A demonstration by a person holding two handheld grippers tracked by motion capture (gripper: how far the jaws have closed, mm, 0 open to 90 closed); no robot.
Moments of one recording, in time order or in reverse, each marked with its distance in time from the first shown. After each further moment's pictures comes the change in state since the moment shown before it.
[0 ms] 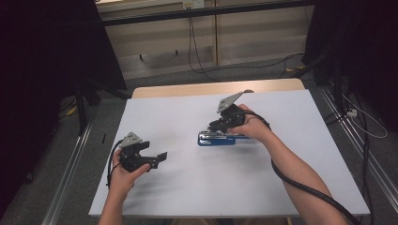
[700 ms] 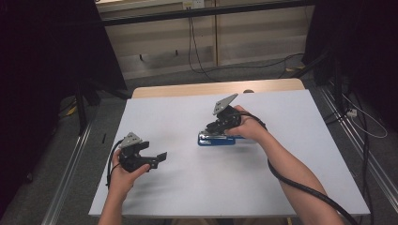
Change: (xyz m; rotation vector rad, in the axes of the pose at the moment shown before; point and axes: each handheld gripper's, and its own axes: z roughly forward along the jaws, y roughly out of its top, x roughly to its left) left arm 0.000 0.000 -0.001 0.001 0.005 0.000; right arm 0.001 0.001 0.013 0.022 0.019 -0.023
